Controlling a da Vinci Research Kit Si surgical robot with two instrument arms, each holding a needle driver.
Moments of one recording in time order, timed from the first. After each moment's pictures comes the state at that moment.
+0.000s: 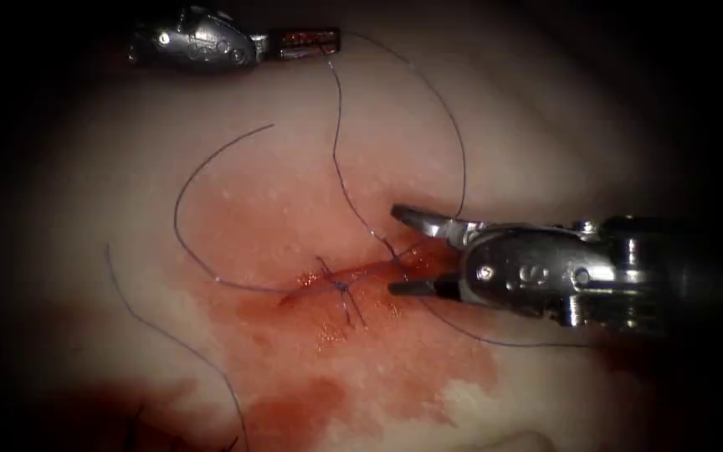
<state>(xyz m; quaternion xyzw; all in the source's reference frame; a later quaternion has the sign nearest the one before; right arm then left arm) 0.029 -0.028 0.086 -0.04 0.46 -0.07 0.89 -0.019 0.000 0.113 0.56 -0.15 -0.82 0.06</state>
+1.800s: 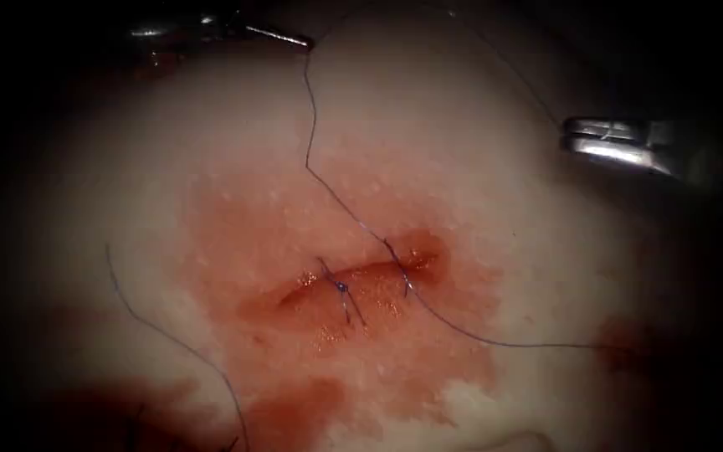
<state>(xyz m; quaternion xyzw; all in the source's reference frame) 0.018 -0.019 0.075 -0.02 0.61 0.01 0.79 -0.017 0.003 0.107 0.57 0.19 -0.74 -0.30</state>
